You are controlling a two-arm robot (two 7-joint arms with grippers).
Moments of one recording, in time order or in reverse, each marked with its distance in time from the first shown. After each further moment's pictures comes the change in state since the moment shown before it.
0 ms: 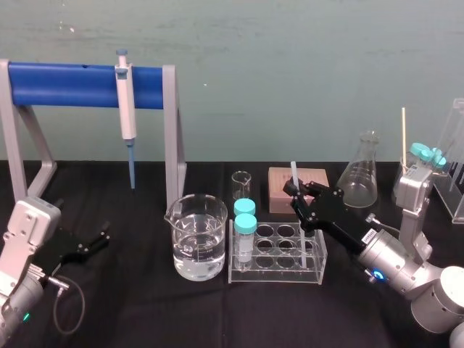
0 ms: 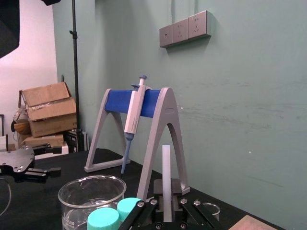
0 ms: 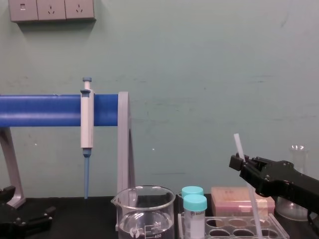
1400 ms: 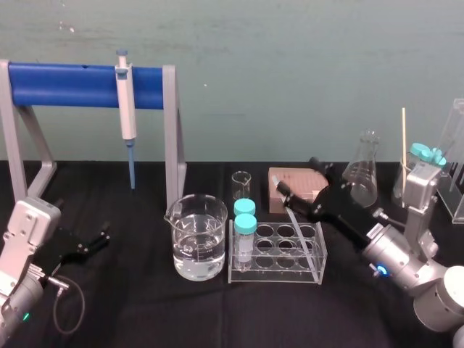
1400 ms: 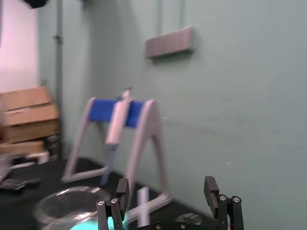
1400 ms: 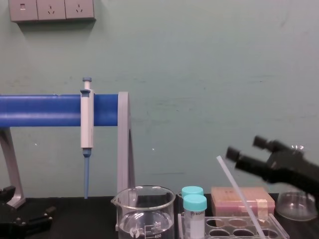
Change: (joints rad) left arm 0.000 0.000 0.000 0.000 0.000 0.000 0.000; right arm -0.025 0.007 0.019 -0.057 -0.031 -0.028 -0.078
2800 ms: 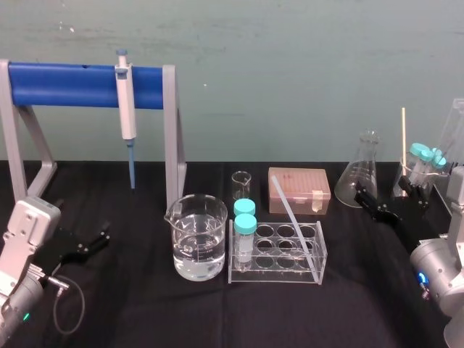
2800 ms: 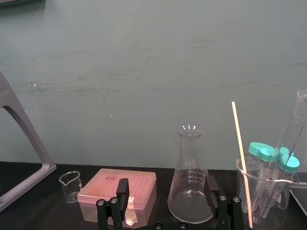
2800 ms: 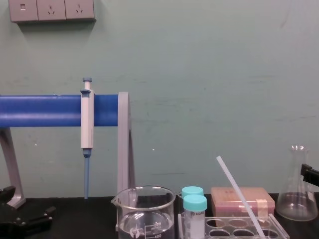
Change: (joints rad) left arm 0.000 0.000 0.000 0.000 0.000 0.000 0.000; right arm -0.212 -0.004 0.189 -0.289 -0.171 0.318 -0.558
